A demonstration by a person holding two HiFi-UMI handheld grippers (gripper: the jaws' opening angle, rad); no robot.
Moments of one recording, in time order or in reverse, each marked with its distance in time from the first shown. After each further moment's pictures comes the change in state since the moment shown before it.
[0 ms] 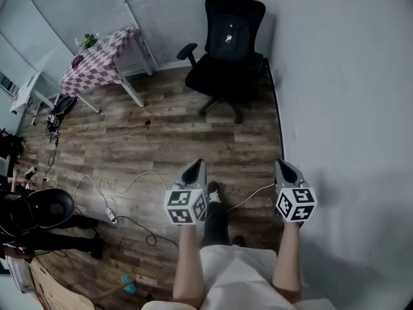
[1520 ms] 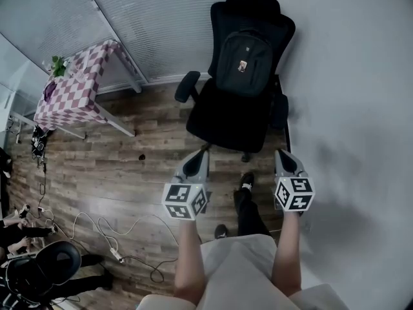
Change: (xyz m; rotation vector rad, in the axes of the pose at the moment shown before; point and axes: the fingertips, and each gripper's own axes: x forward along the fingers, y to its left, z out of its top) left arm 0.454 0.256 0.215 -0.037 -0.013 -0.121; right arm 0.526 -0.080 0.199 -0.038 0.077 -0.077
